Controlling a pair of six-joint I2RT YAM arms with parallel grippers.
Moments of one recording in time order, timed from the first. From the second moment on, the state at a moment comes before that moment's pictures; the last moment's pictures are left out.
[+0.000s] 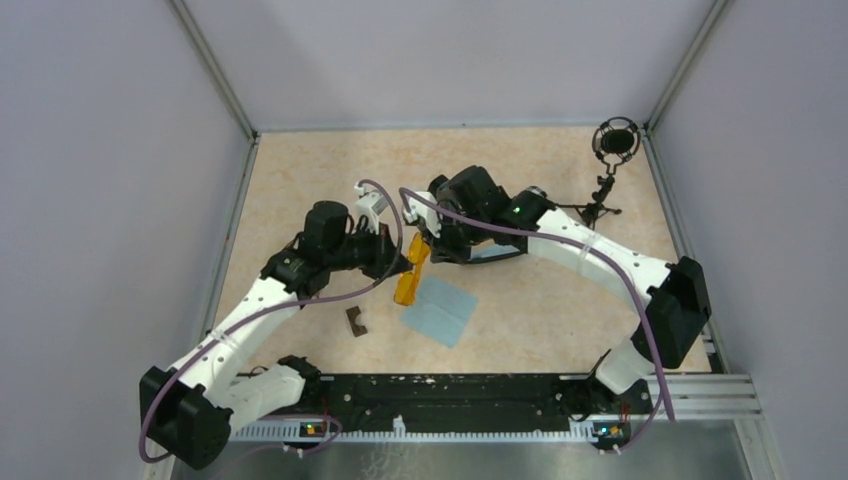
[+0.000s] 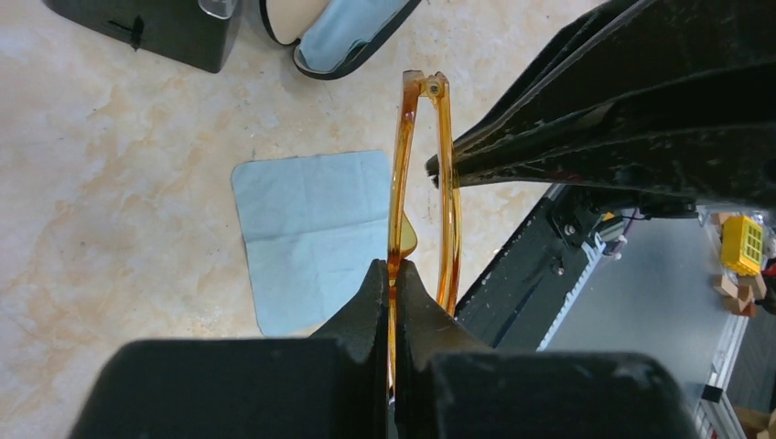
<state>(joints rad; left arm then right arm) -0.47 1.03 0.83 -0.38 0.56 -0.35 0.85 1.57 1.41 -0.66 -0.41 -0.45</state>
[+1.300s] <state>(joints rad) -1.15 1.99 1.57 -0.97 -0.41 -0.79 -0.12 0.93 0.88 -0.83 -0.57 -0.46</state>
